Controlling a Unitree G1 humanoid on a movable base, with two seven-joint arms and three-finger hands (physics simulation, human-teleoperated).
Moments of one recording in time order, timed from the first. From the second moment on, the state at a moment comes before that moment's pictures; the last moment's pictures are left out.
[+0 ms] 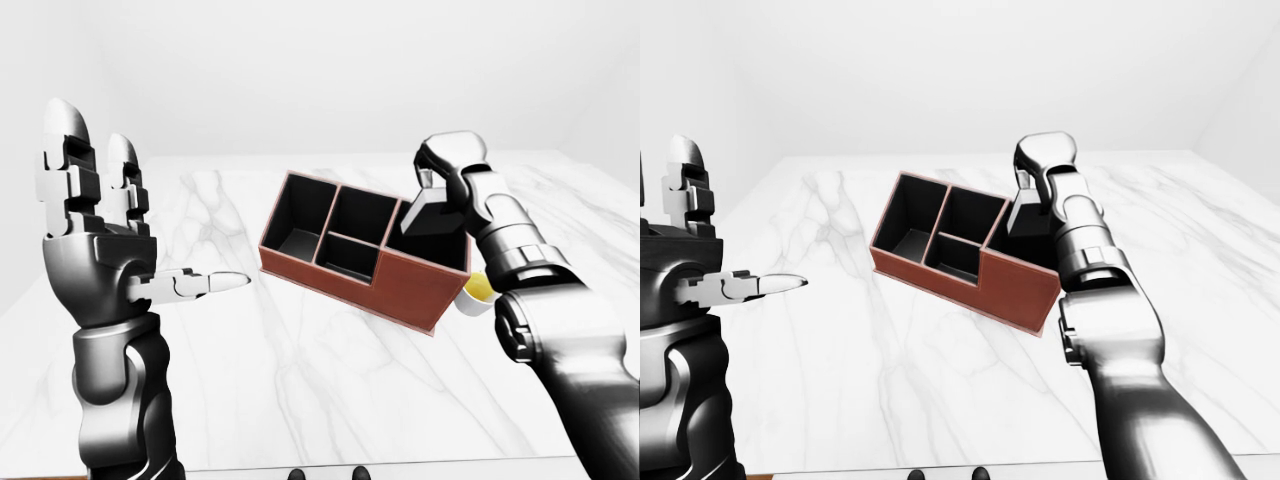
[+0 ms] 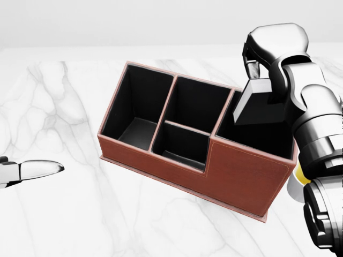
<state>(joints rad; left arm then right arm) -0.15 0.14 0.27 -0.67 -0.21 0.09 -0.02 -1.24 -0.41 0.04 1.18 -1.31 -0.09 -0.04</state>
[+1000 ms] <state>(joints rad) -0.15 0.14 0.26 -0.65 -0.20 0.09 -0.01 -1.24 -0.37 0.05 1.33 -1.34 -0.06 -0.19</state>
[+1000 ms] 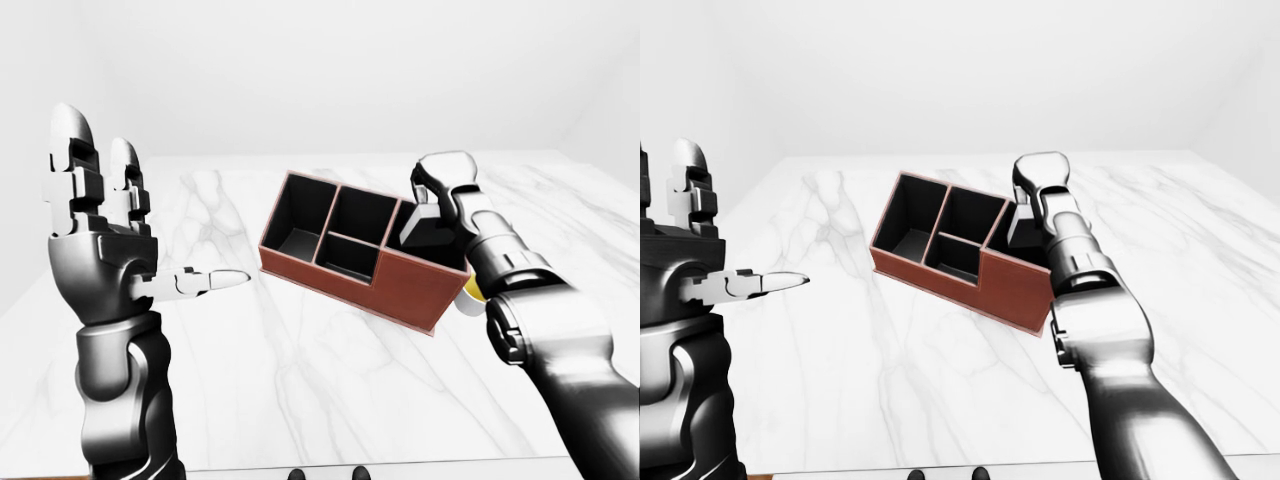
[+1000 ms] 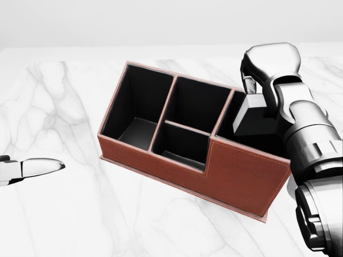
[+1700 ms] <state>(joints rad) -0.15 0.14 0.27 -0.64 -0.20 0.09 0.00 -1.22 -0.35 0.03 1.35 -1.34 0.01 -0.23</state>
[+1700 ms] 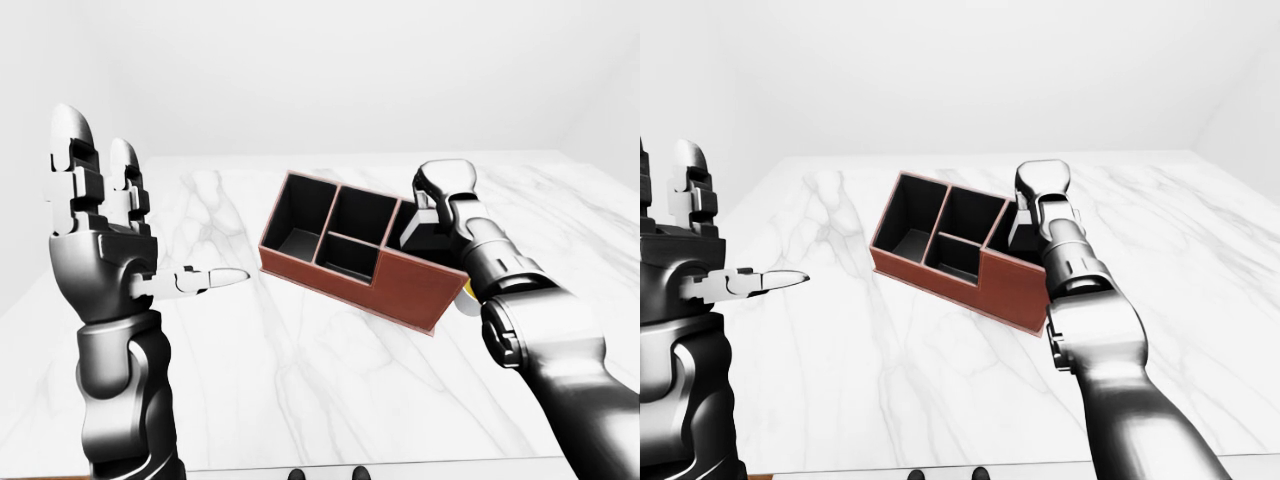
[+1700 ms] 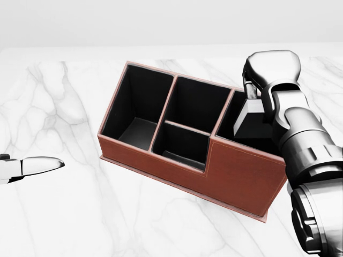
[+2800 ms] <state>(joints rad) -0.15 0.14 0.26 -0.63 -0.20 0.09 0.00 -1.18 -0.30 0.07 1.35 -1.42 0.05 -0.30</state>
